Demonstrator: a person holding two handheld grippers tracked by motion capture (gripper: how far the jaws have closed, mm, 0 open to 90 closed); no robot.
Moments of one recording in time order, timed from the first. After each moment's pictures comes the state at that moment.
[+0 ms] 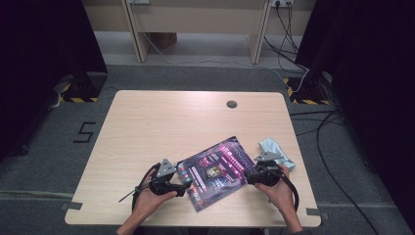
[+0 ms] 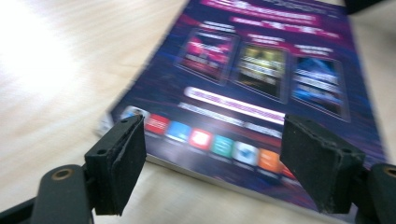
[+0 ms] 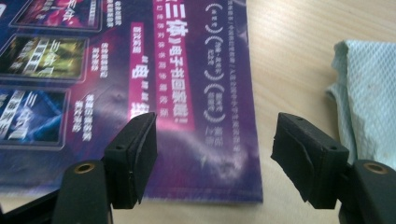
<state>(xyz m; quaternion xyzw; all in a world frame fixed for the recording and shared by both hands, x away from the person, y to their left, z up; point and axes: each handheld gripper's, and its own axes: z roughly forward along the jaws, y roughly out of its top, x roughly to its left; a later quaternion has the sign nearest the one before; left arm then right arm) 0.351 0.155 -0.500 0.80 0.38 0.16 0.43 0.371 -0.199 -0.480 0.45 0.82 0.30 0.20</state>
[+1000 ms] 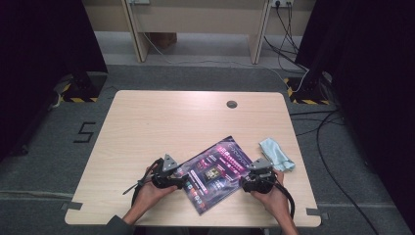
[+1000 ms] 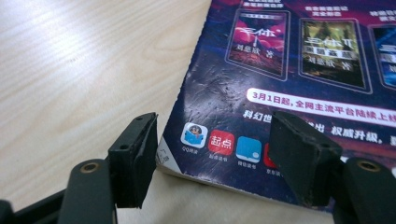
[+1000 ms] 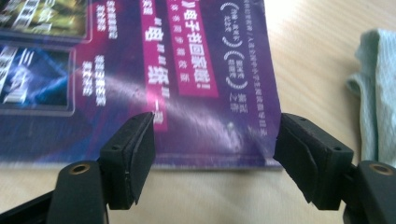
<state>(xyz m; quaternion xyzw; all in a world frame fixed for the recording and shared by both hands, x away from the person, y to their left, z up) 0.362 0.157 -0.508 0.83 0.38 0.17 0.37 0.362 -0.180 -0.492 0.41 0.84 0.26 0.23</state>
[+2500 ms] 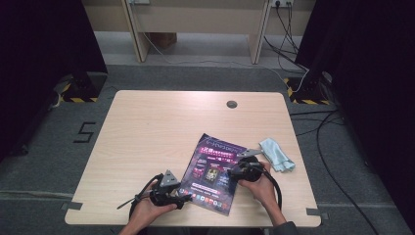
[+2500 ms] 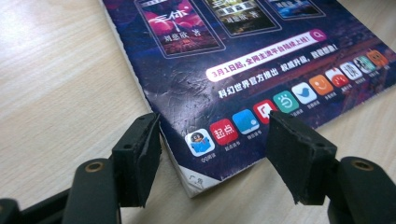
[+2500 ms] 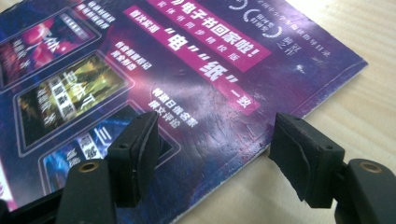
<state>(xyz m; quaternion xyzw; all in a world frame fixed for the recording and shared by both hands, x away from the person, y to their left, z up) 0.316 0.149 -0.507 0.84 0.37 0.09 0.37 0.396 -0.152 -0.496 0.44 0.83 0.30 0.14</state>
